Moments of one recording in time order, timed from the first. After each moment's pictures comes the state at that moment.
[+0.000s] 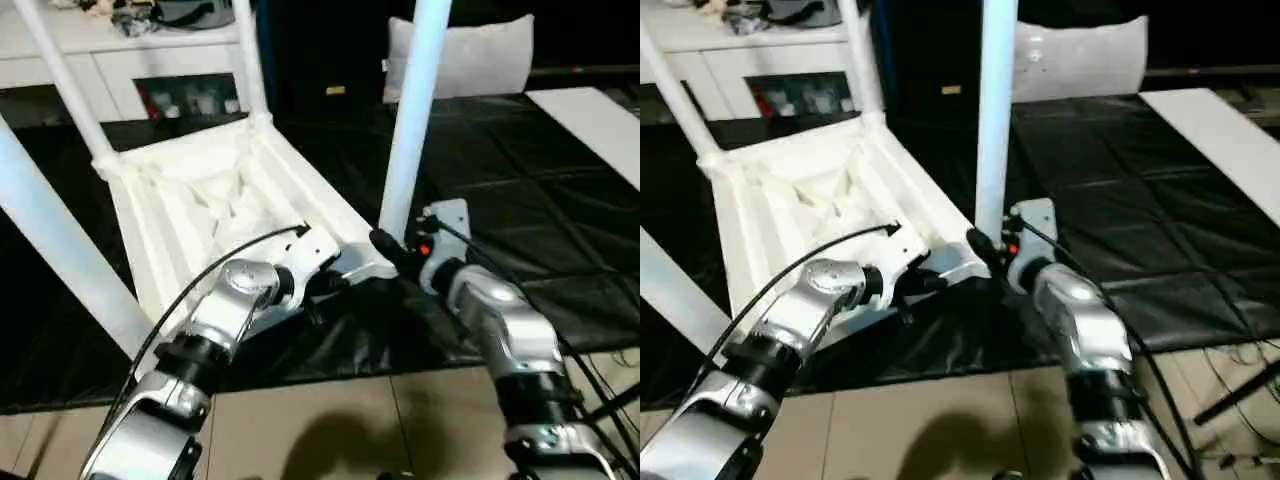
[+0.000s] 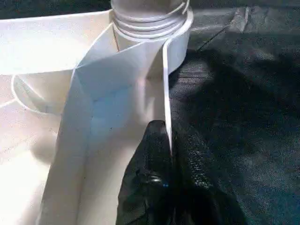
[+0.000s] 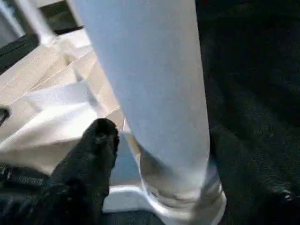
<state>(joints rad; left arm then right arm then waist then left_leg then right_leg) -0.60 0.18 -0.28 0.56 0.09 0.25 -0.83 -0.41 -0.18 -0.06 0.27 0.22 0.45 0.55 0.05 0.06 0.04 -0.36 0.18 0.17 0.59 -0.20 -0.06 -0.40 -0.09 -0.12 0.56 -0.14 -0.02</state>
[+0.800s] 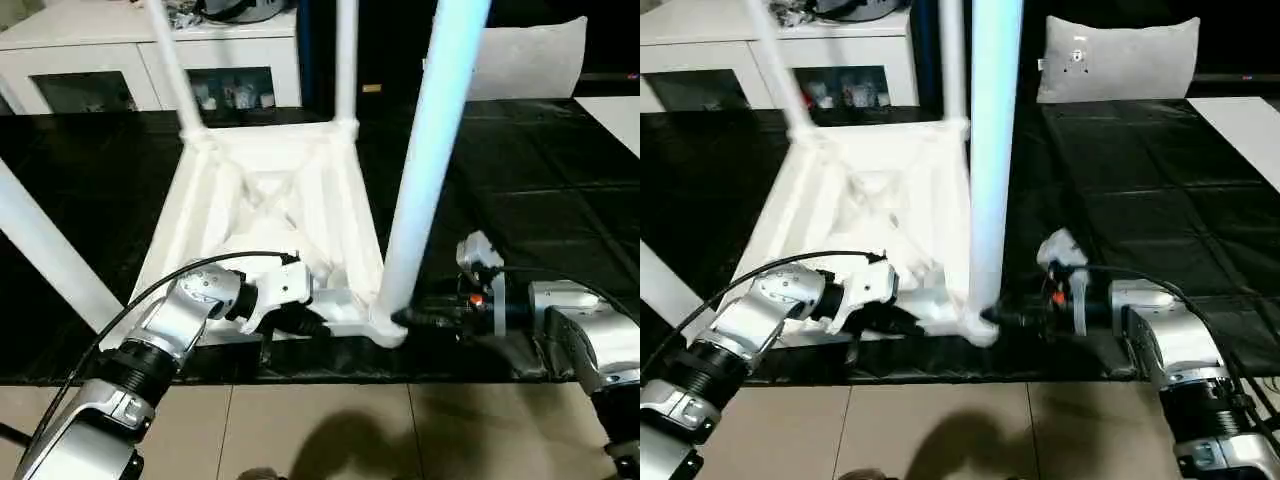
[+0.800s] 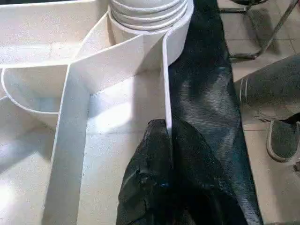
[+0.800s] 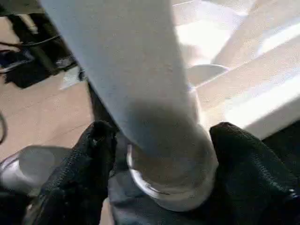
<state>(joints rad) -0.55 0.39 -0.39 0.51 0.04 0.00 -1.29 -0.36 -0.56 0.12 0.24 0.31 0.44 1.29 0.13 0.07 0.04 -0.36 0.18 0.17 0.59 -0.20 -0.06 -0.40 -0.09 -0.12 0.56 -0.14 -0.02</state>
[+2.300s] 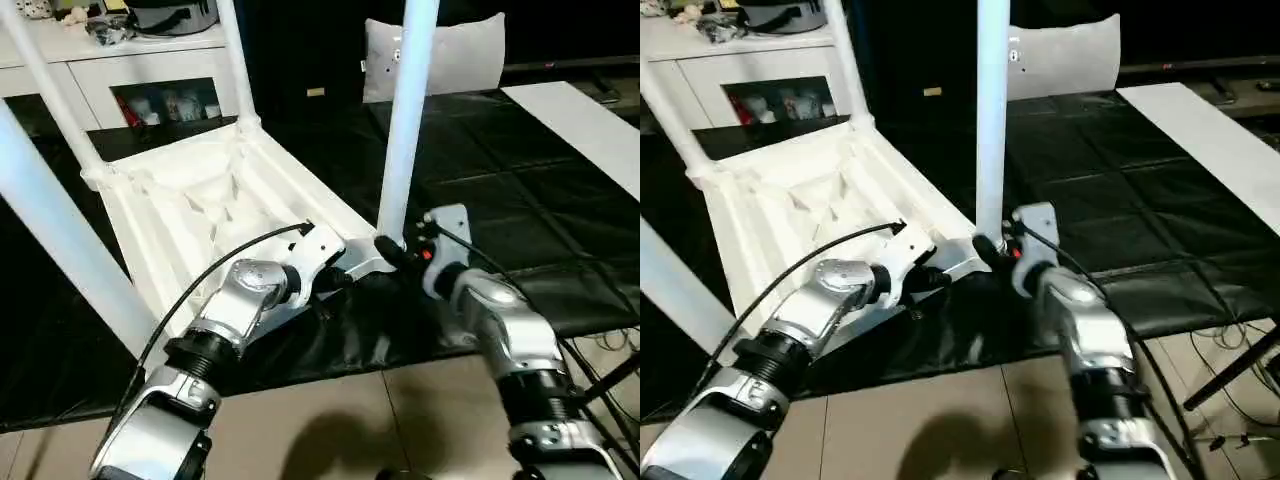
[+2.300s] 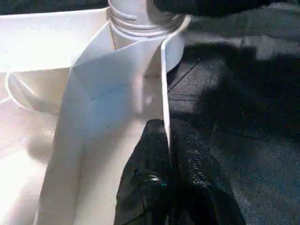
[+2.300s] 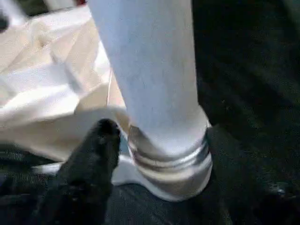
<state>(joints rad) -0.63 0.14 -0.27 0.62 0.07 0.26 -0.78 -0.42 -0.21 -0.05 0.35 0.18 0.41 0.54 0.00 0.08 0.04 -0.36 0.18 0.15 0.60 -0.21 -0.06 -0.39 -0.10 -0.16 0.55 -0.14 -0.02</state>
